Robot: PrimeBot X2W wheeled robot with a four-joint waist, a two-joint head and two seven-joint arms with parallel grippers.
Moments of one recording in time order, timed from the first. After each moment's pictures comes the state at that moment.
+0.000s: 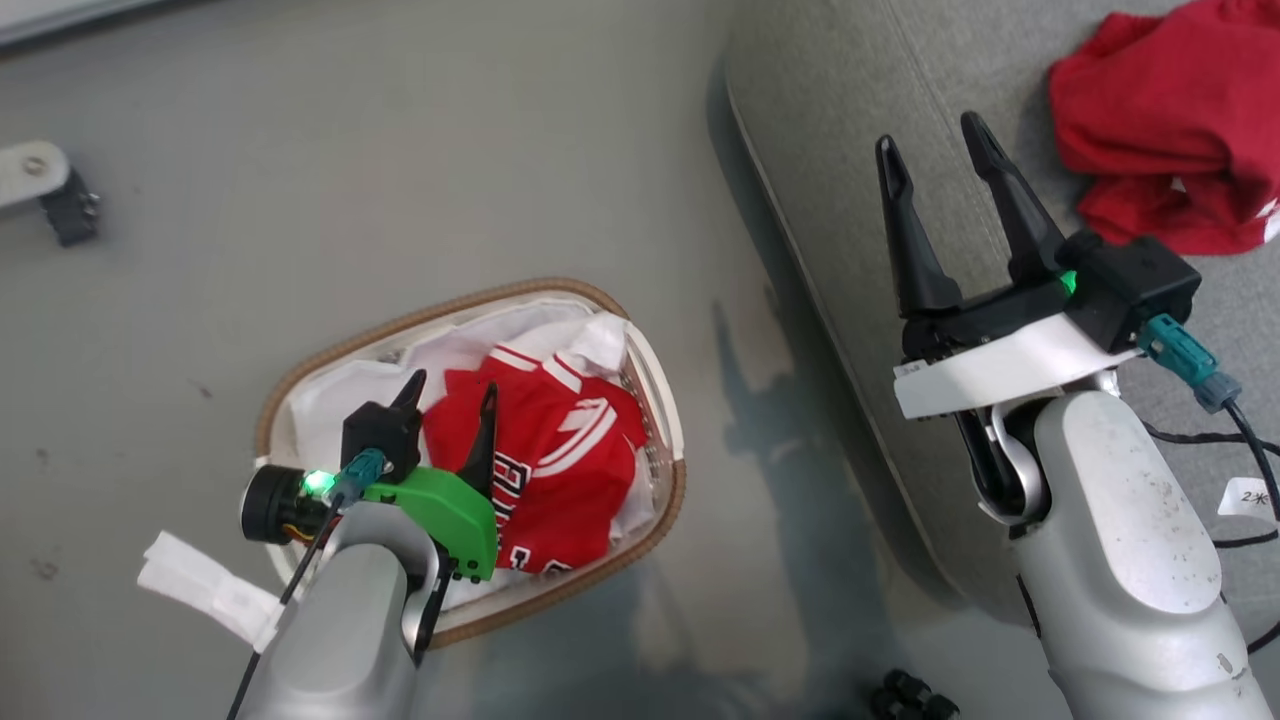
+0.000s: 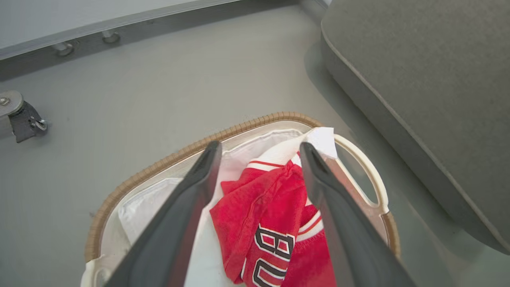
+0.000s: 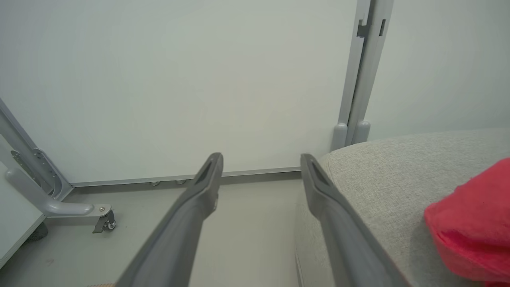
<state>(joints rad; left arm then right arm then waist) -0.50 0.05 -0.29 0.80 -0.18 -0.12 -0.26 -0.51 -0.05 0.14 0.17 0.23 0.13 -0.26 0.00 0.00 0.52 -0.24</state>
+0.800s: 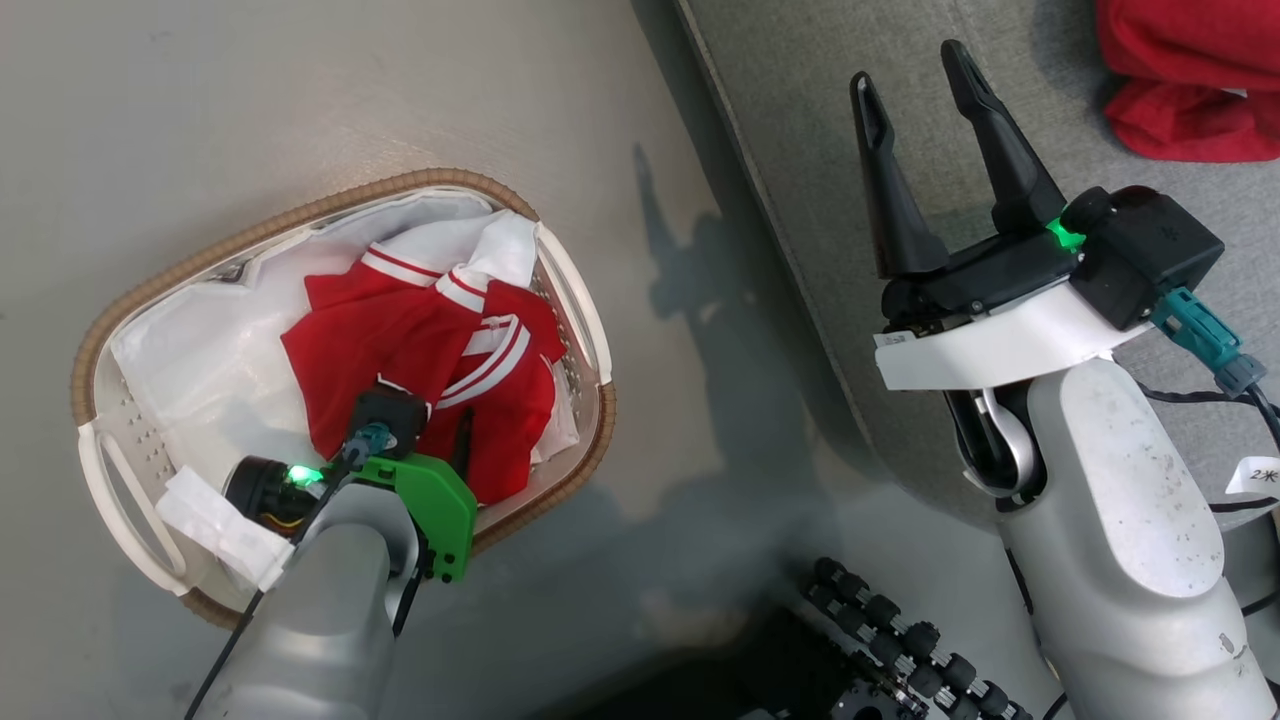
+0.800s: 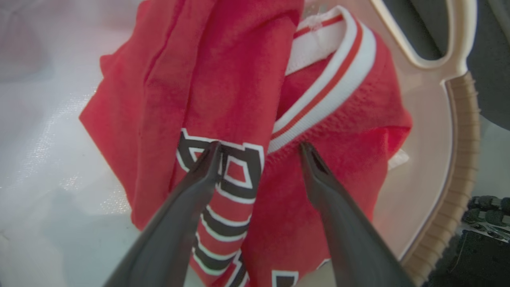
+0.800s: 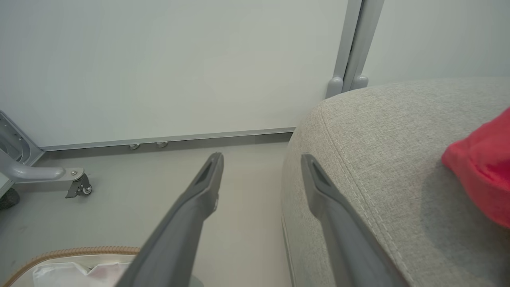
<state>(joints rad) -0.70 0.05 -0.39 1.21 -0.16 -0.12 -0.26 -0.56 -0.05 0.20 0.07 0.27 0.13 -0.26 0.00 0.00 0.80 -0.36</state>
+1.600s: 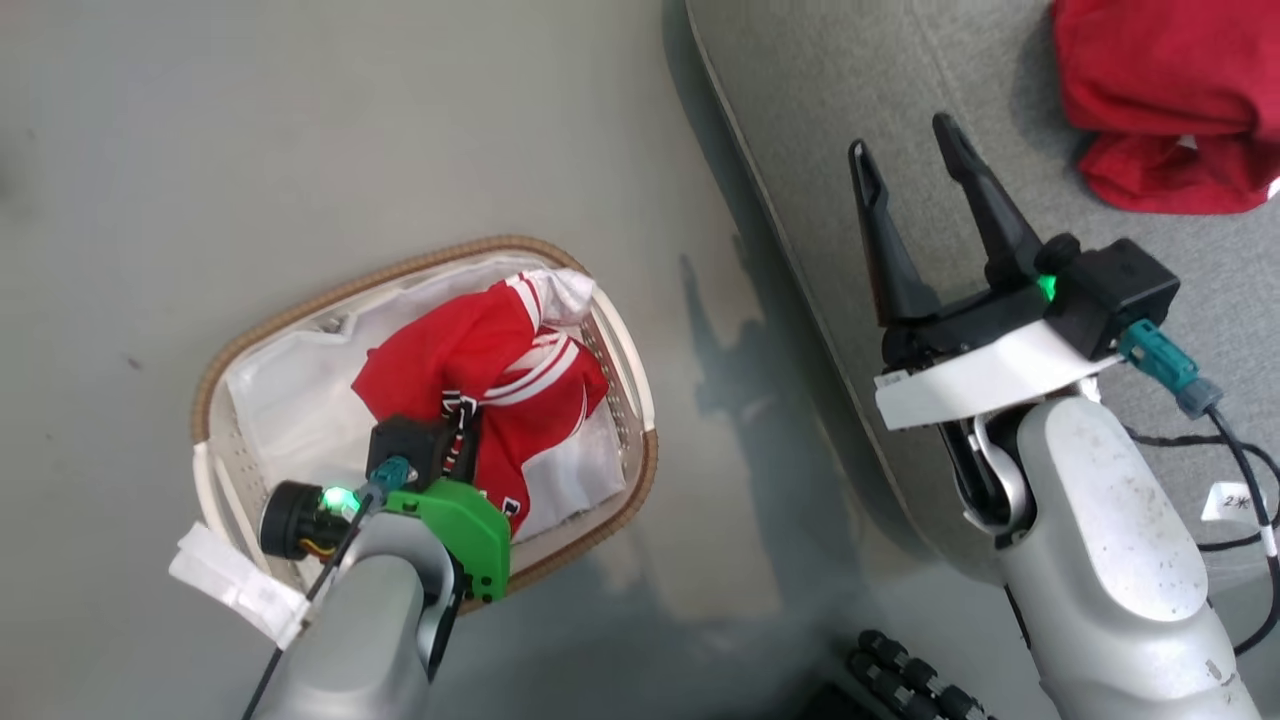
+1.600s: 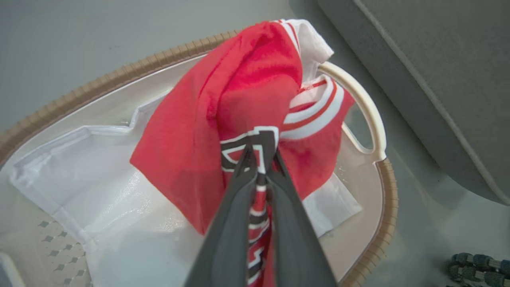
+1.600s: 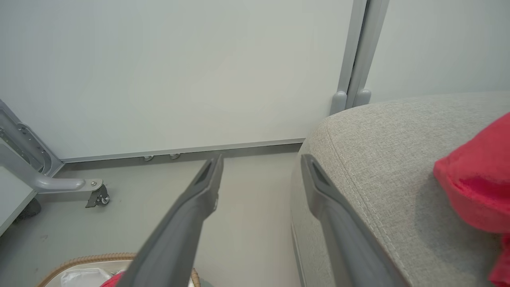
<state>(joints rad) -0.56 0.05 -0.41 0.95 -0.25 -0.08 -0.26 -0.51 -0.05 0.18 0.15 0.25 0.13 -0.26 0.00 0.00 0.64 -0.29</state>
